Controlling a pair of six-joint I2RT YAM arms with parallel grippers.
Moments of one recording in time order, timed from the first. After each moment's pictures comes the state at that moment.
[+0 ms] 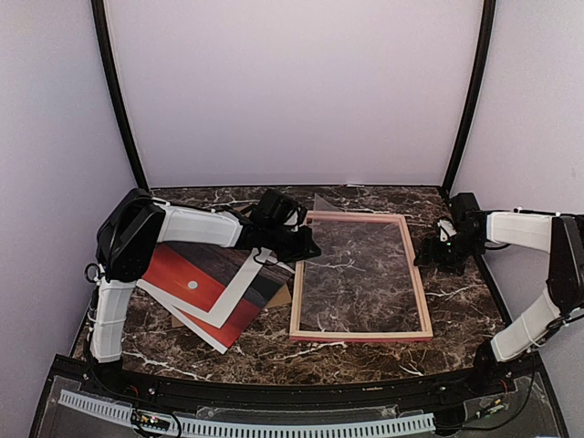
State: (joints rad) left arm -0.78 2.19 1.55 -0.07 0.34 -0.76; right arm 0.09 1.47 0.85 -0.54 -0.20 0.24
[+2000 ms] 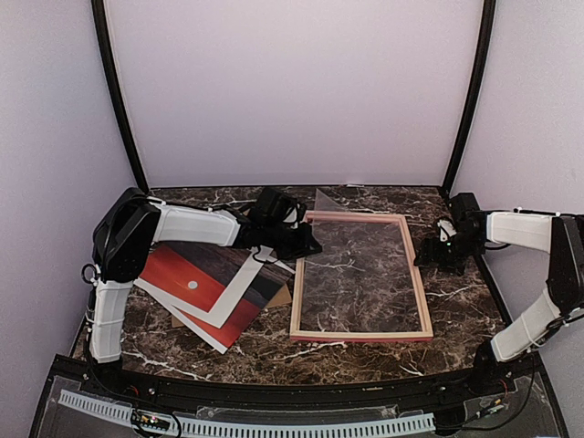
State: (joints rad) left arm -0.78 2.16 1.54 -0.05 0.34 -0.79; right arm 0.09 1.47 0.85 -0.54 -0.19 0.24
